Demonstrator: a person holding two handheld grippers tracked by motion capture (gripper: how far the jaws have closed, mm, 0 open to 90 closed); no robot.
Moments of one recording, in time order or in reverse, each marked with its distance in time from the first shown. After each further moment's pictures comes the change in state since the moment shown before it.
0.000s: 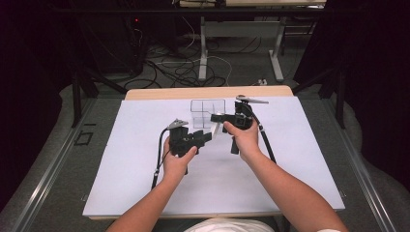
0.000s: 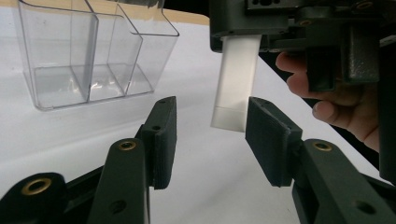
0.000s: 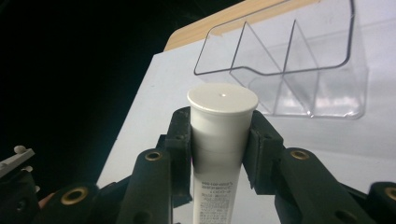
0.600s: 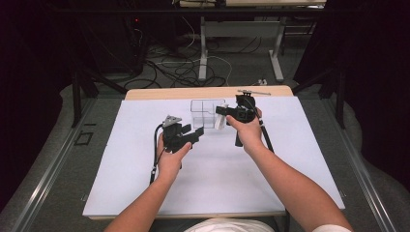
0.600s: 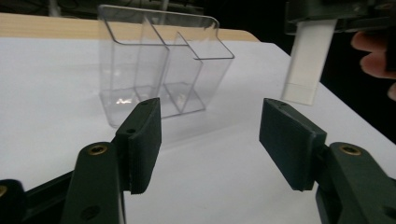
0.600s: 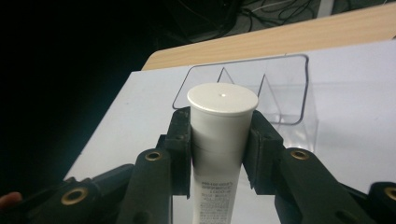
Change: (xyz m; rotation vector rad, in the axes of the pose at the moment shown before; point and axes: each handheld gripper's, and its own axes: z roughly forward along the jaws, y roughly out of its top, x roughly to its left) left arm 0.019 0.008 -0.006 -0.059 0.171 0.051; right arm 0.006 0.020 -0.006 -0.096 -0.105 -0.157
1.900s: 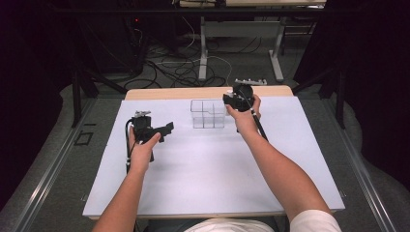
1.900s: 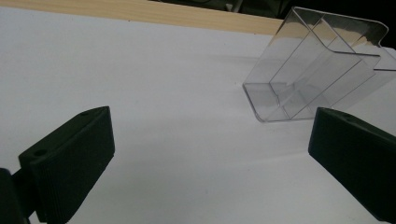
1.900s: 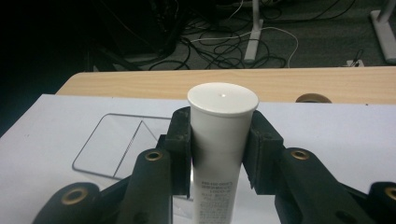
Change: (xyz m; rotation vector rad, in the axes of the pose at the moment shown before) left arm 0.094 0.008 -0.021 0.059 0.256 -0.095; right arm -0.018 0.028 0.035 -0.101 -0.259 -0.161
